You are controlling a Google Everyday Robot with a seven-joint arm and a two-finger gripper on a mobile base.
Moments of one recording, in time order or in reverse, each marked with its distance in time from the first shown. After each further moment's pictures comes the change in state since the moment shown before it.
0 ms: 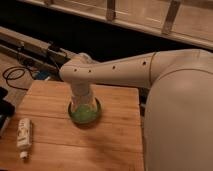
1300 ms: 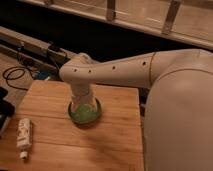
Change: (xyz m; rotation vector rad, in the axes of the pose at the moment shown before) arm -0.003 0.001 -0.005 -0.002 -0.037 0.002
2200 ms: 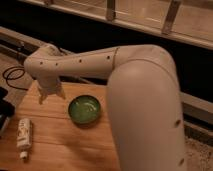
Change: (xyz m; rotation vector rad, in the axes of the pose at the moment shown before) arm -0.040 0.177 -0.023 -0.148 -0.089 -0.337
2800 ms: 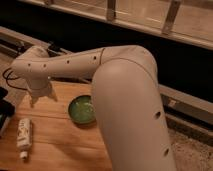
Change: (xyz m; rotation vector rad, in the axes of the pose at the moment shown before) arm -0.002 0.014 0.005 -0.005 0.010 -0.026
